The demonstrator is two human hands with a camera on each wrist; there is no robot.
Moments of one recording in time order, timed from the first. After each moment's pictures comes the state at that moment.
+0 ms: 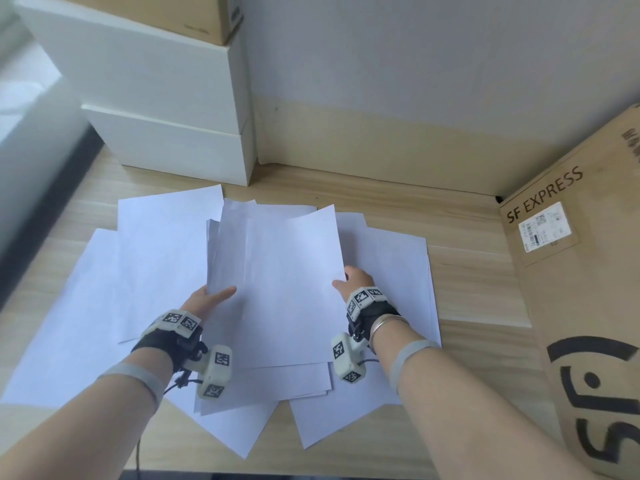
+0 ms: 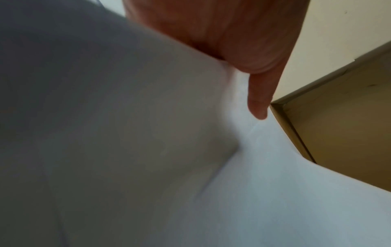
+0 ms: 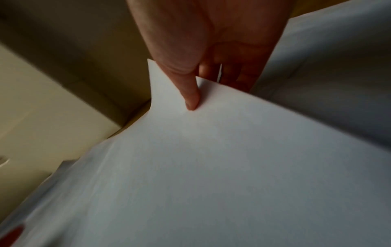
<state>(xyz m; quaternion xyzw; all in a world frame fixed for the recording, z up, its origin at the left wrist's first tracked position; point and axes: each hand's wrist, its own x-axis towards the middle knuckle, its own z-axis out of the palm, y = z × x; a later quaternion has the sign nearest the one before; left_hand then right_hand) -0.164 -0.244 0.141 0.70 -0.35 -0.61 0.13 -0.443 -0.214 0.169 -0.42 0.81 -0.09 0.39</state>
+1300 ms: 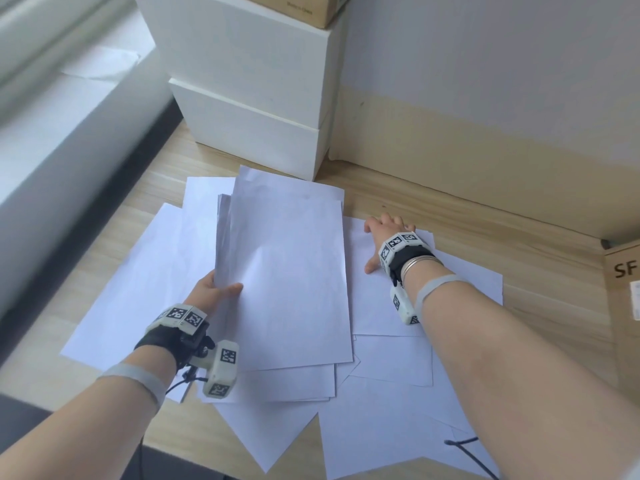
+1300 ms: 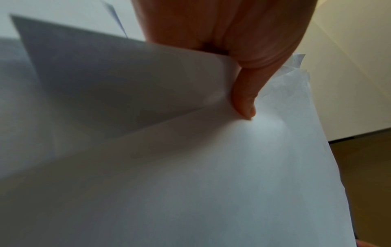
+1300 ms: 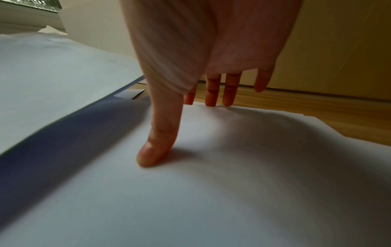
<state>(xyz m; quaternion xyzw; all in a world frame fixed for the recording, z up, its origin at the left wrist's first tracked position) -0.106 -0.249 0.141 0.70 -0.26 -0.61 0.27 -0.427 -0.353 0.164 -0.69 0.67 0.20 0.17</state>
